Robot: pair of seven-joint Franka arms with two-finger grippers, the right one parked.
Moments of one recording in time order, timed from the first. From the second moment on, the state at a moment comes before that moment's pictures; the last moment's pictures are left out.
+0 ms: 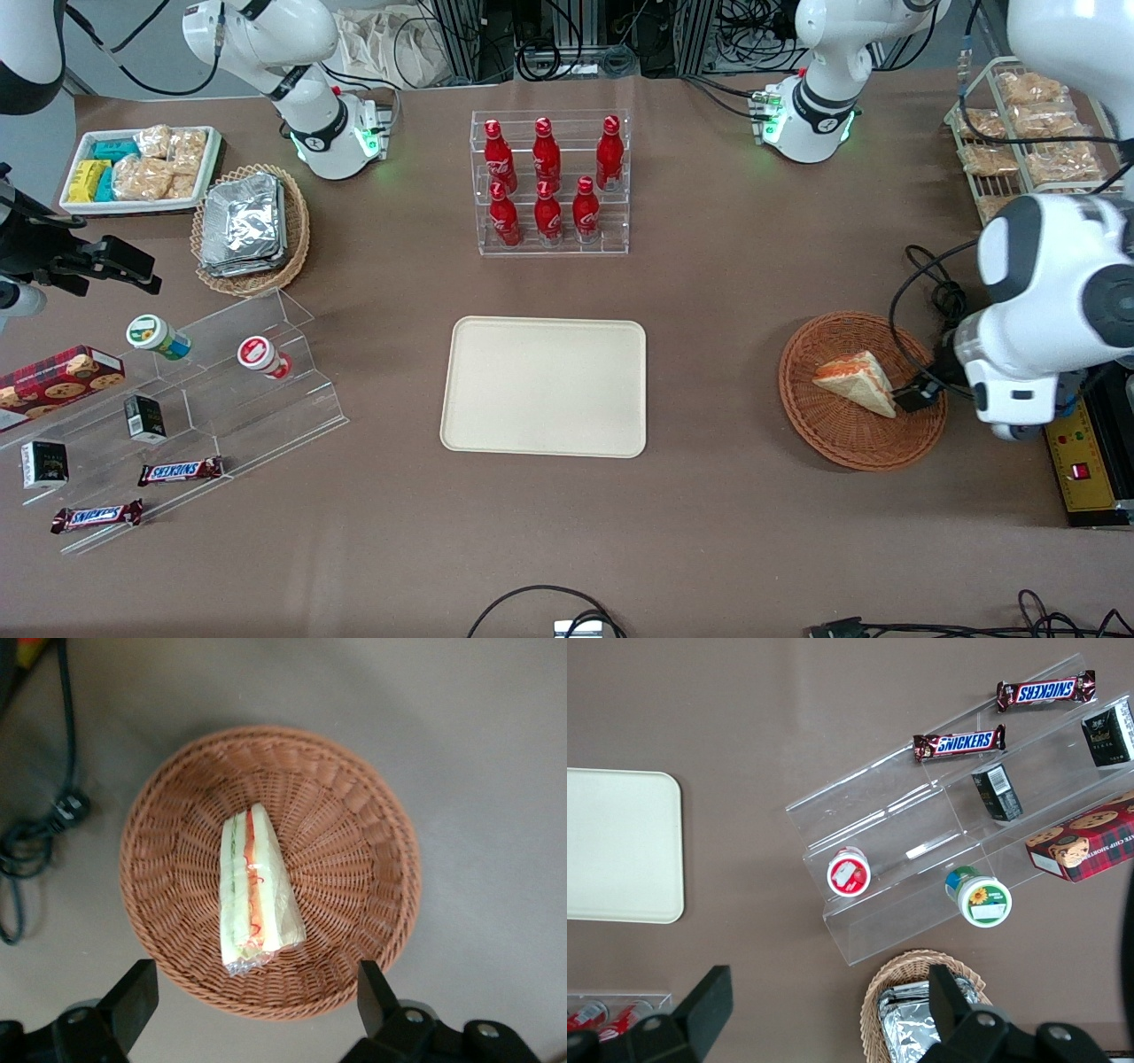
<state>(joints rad) 0.19 0.33 -0.29 -1.73 0.14 1.94 -0.93</state>
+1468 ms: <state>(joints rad) 0.20 0.35 -0.26 -2.08 0.18 2.34 -1.09</state>
